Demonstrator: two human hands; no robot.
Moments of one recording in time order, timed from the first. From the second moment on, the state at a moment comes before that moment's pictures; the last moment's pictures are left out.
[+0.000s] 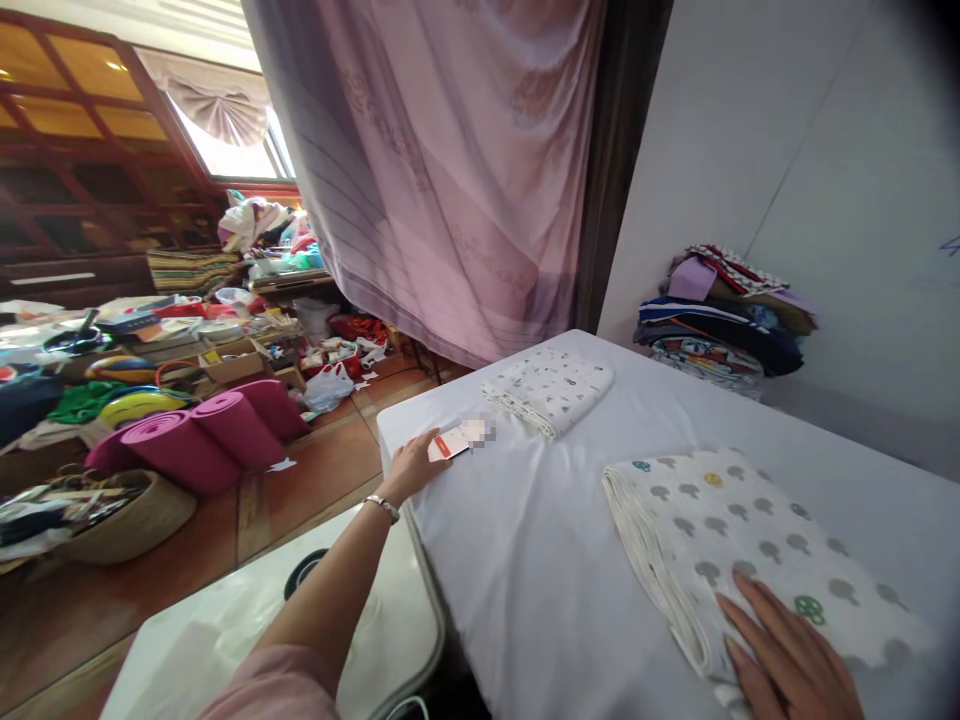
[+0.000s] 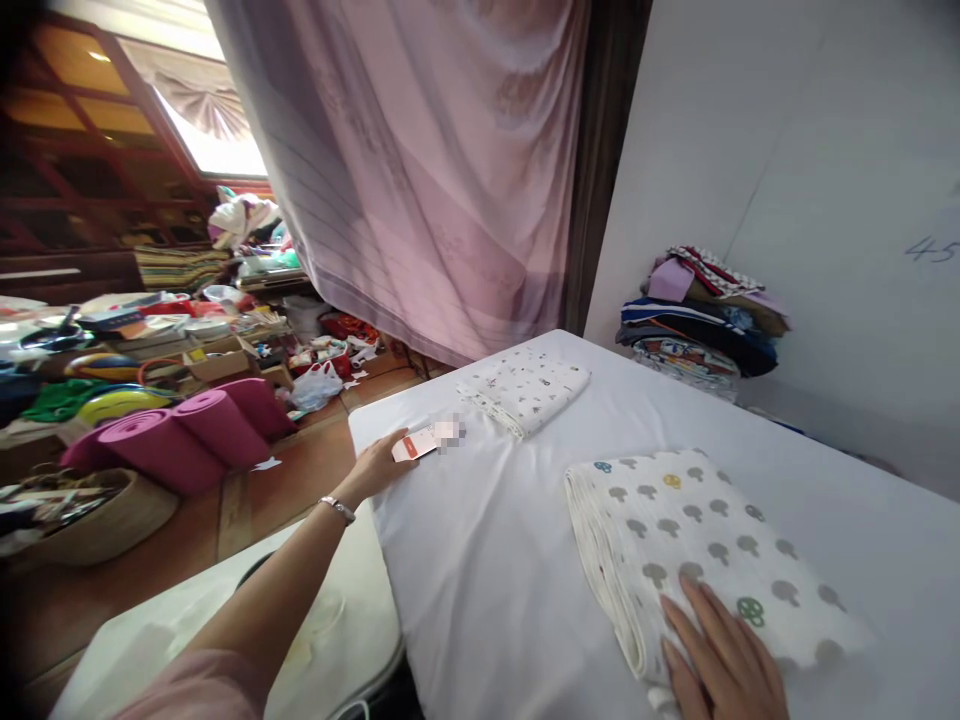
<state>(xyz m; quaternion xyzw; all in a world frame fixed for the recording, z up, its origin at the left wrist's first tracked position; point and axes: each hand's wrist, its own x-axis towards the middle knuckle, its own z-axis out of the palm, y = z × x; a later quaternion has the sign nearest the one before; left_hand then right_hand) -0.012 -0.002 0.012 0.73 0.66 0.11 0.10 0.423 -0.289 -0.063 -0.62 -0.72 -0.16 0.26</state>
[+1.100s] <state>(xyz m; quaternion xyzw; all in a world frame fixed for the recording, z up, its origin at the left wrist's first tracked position) 0.263 -0.090 0.064 0.58 0.35 0.26 0.69 0.420 -0.305 0.011 -0.66 -0.64 0.13 0.38</state>
